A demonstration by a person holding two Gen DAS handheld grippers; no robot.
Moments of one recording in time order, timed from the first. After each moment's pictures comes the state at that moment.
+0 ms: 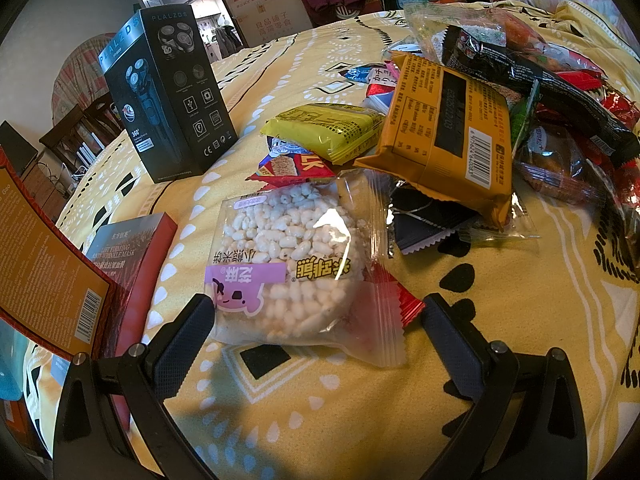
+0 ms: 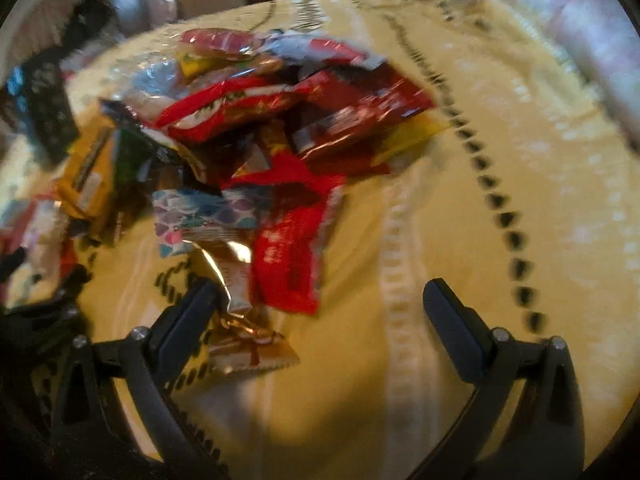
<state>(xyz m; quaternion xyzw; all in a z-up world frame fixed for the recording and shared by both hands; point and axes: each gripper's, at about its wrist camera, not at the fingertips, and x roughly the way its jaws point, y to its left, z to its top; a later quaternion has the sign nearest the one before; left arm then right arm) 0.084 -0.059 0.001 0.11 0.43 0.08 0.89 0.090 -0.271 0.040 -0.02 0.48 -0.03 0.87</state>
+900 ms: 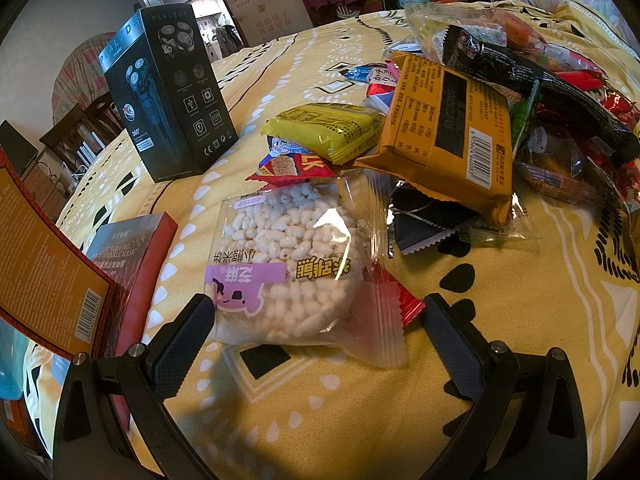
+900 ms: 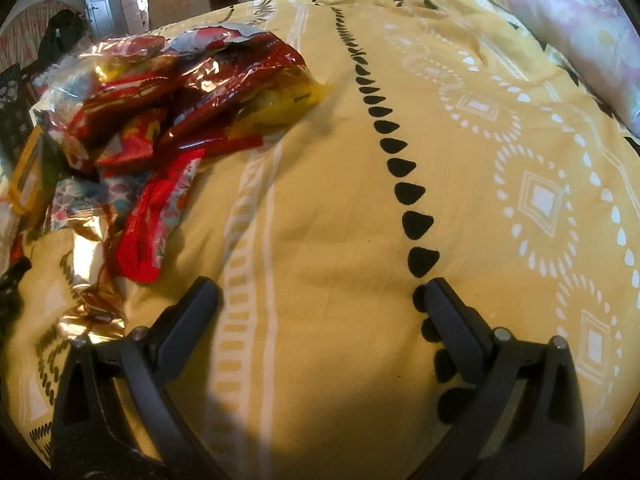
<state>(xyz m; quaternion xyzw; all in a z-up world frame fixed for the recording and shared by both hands) 0.085 -0.059 0.001 0.11 0.43 0.08 0.89 0.047 -0.337 0.043 -0.03 0.47 -0.10 0.88</state>
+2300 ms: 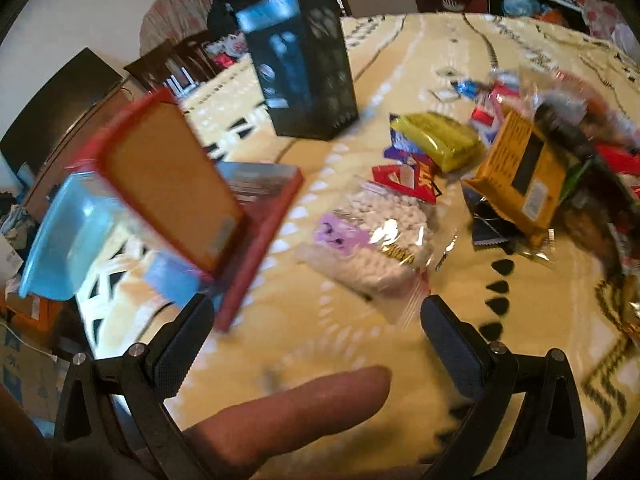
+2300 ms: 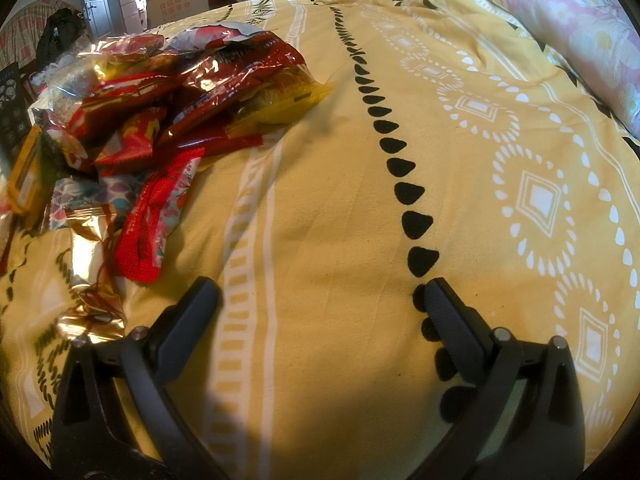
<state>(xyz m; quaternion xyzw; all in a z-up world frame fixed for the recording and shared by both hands) 0.038 -0.044 0.073 0.04 0.45 0.25 0.86 0.044 -0.335 0.043 -0.03 0.47 -0.10 0.88</state>
